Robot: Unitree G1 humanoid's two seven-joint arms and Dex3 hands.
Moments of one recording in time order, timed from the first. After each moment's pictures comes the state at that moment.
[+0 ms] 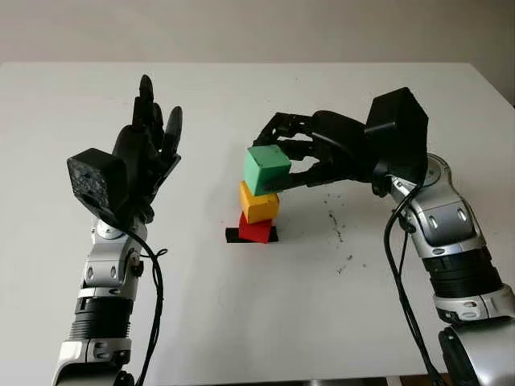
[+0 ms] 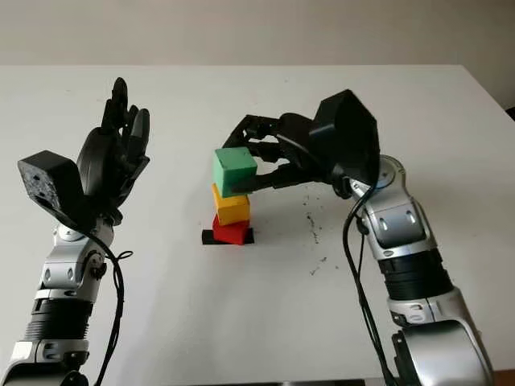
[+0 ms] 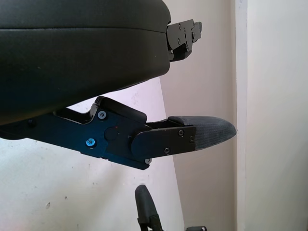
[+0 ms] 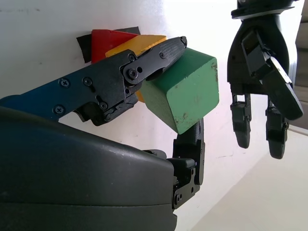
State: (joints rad) left arm -0.46 0.19 0.15 0.21 -0.12 0.02 -0.11; right arm -0.67 -0.42 0.15 0.11 0.00 0.32 0.66
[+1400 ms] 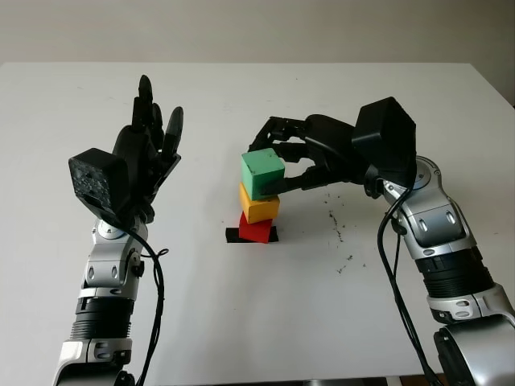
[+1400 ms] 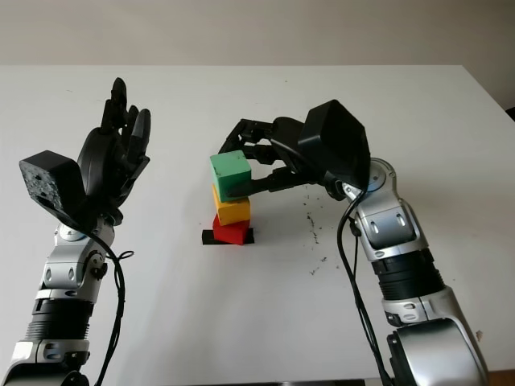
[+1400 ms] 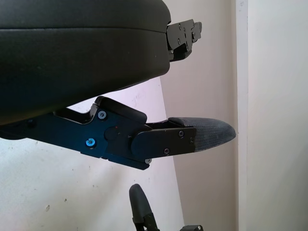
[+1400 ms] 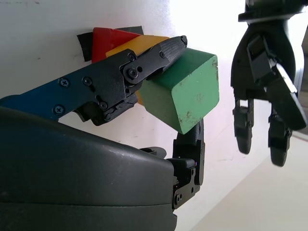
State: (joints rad) left arm -0.46 0.19 0.15 0.21 -0.11 0.02 -0.09; right arm -0.67 -0.41 0.16 0.15 -0.04 0.26 0.67
